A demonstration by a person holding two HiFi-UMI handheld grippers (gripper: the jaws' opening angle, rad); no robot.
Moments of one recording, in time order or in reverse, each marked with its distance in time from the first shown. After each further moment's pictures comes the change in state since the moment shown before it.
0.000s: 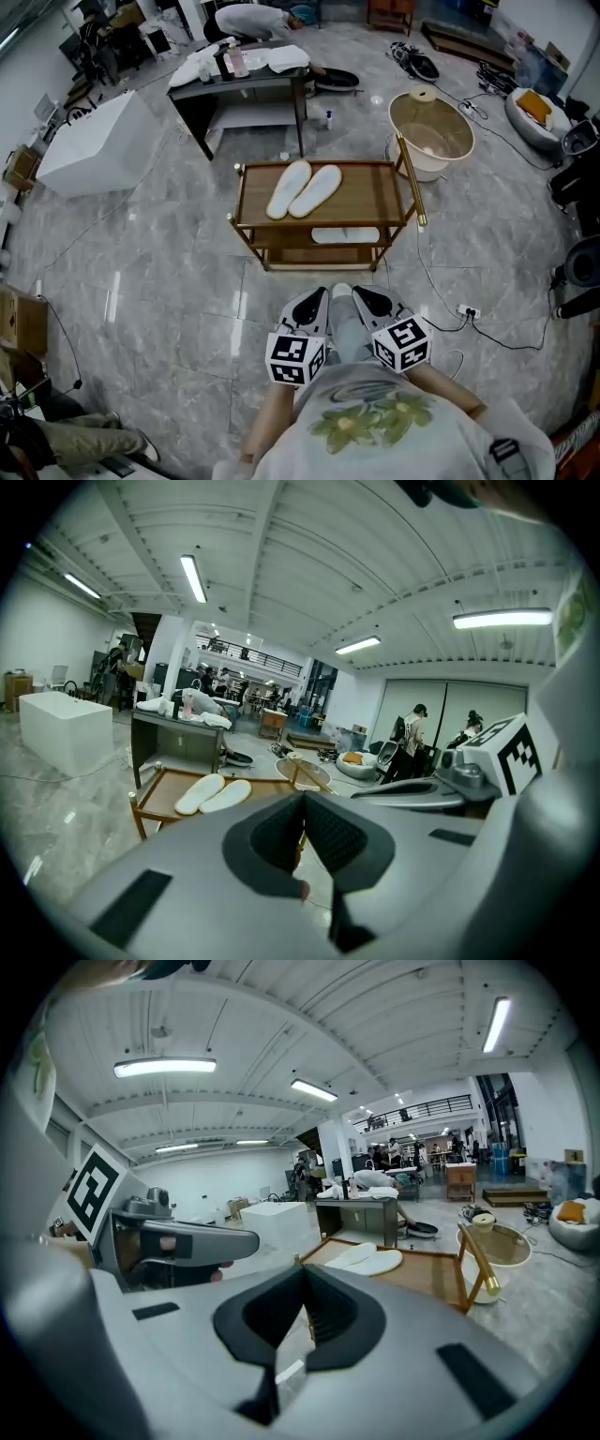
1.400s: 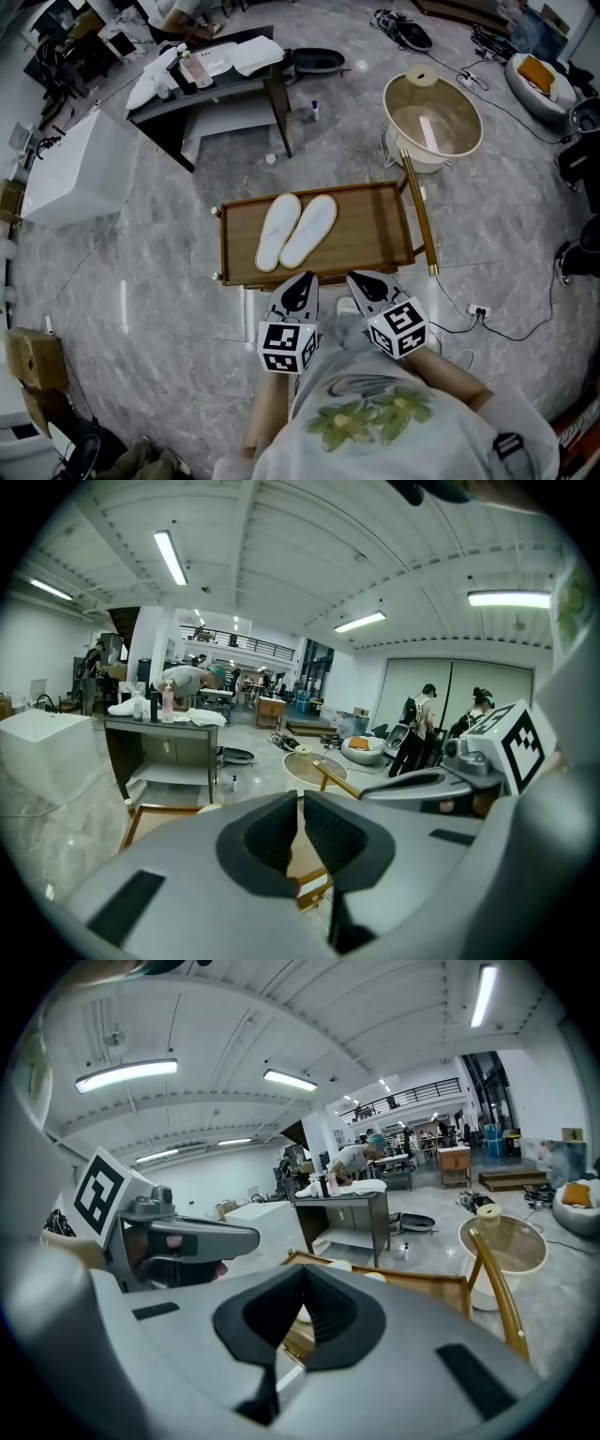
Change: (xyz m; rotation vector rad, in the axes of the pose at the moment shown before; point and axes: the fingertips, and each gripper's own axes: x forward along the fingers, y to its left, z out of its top) left arm 0.210 0.116 0.080 0.076 0.104 -0.007; right arm 0.168 -0.162 0.068 0.088 0.036 -0.014
